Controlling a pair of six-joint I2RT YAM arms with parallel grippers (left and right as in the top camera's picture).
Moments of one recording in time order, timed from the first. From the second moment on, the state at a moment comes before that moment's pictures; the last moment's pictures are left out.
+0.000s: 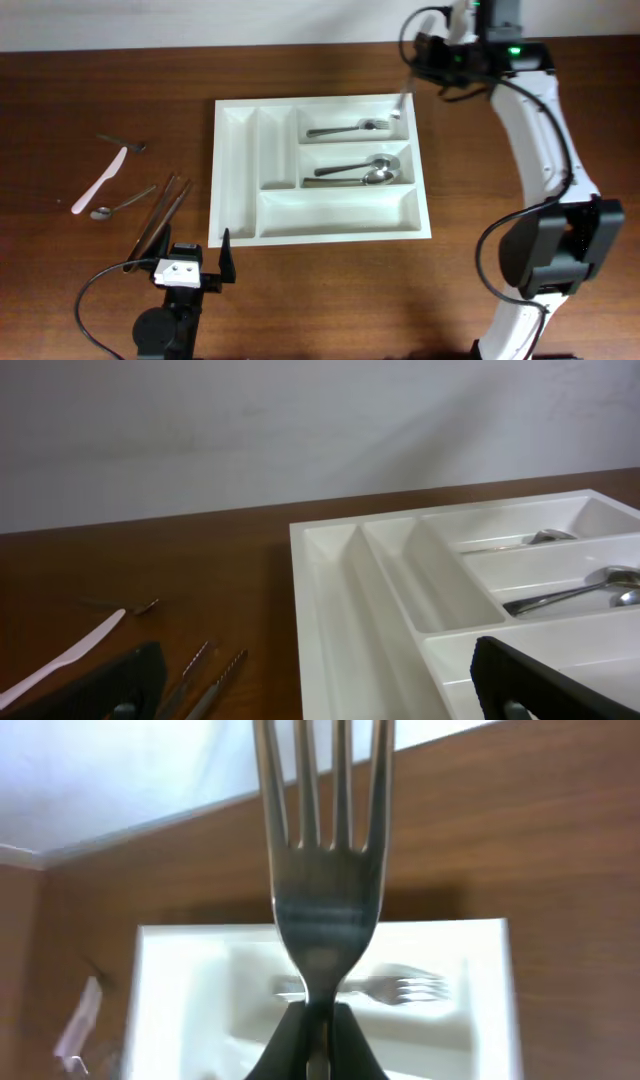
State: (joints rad) left arm -0.03 0.01 0.02 -0.08 0.05 0.07; right arm 0.06 2.03 1.96 -0.77 -0.42 0.38
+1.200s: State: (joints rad) left arm -0.03 0.01 0.02 -0.08 0.05 0.07; right arm 0.37 2.18 1.91 -0.74 0.03 1.49
